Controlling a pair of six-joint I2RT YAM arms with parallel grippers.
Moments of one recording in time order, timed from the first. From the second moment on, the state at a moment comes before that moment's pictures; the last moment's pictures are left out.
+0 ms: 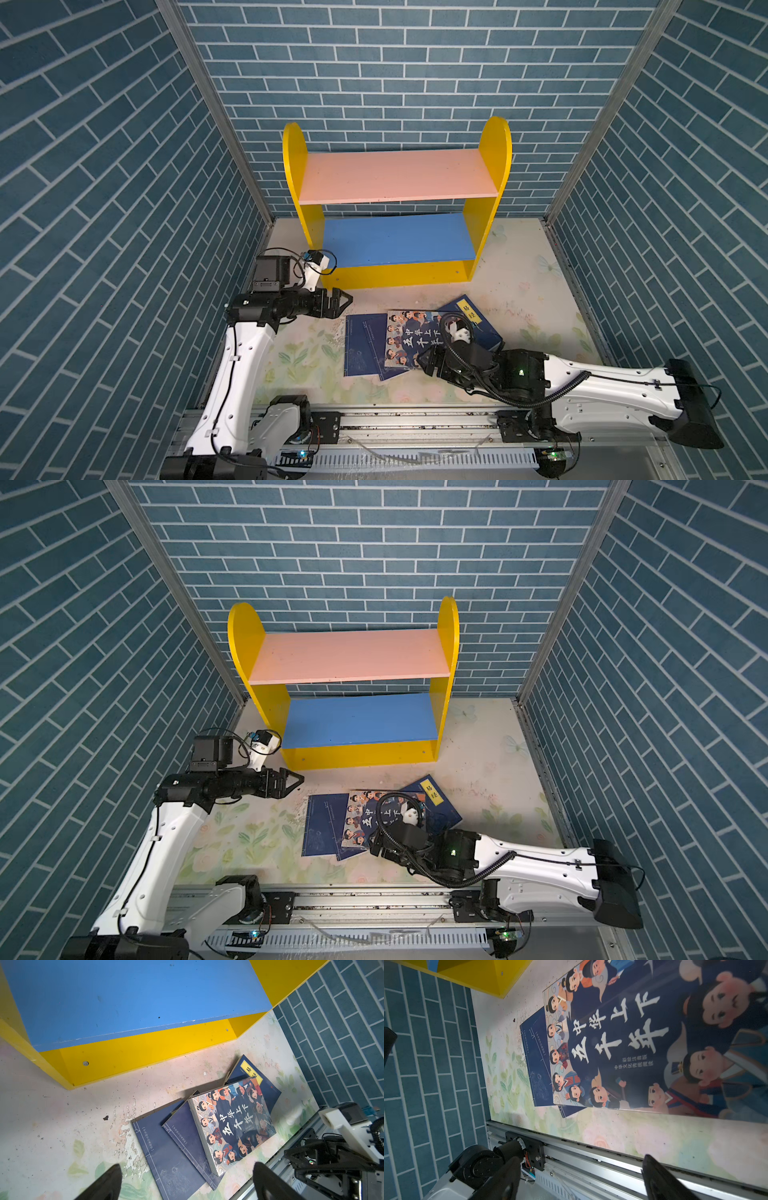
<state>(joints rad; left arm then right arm) -0.01 1.00 1.04 -0.96 0.61 0.06 1.40 1.03 0.69 -0.48 0.24 1.52</state>
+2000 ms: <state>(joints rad) -0.07 0.99 1.02 -0.90 0.63 -0.03 1.76 1.77 0.36 0.65 1.22 2.06</state>
